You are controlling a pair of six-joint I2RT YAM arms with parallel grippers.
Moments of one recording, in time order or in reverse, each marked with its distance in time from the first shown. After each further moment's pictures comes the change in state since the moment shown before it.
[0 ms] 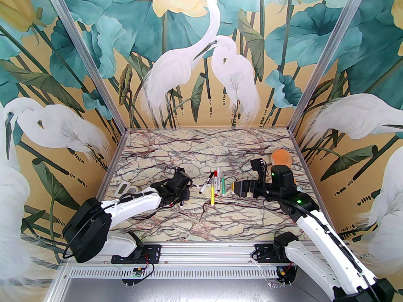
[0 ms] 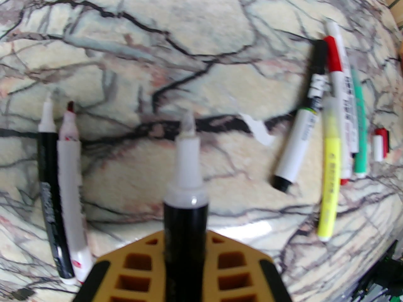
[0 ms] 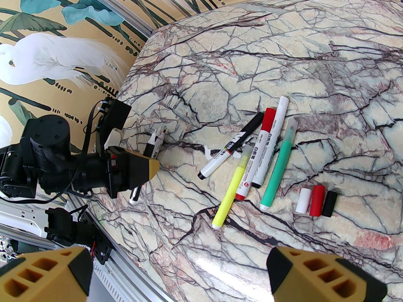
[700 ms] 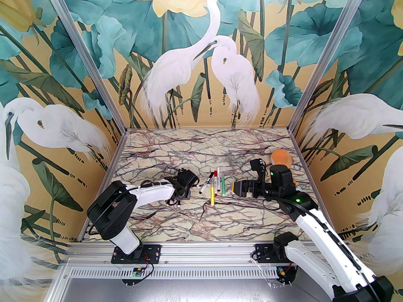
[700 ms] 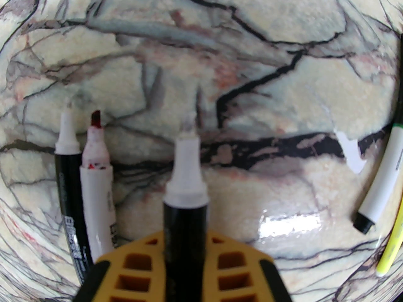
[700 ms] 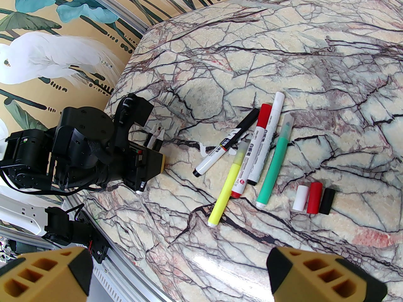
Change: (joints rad) left arm 0.001 0.214 0.111 -0.097 -0.126 0.023; right arm 0.000 0.015 0.000 -0.004 0.013 -0.002
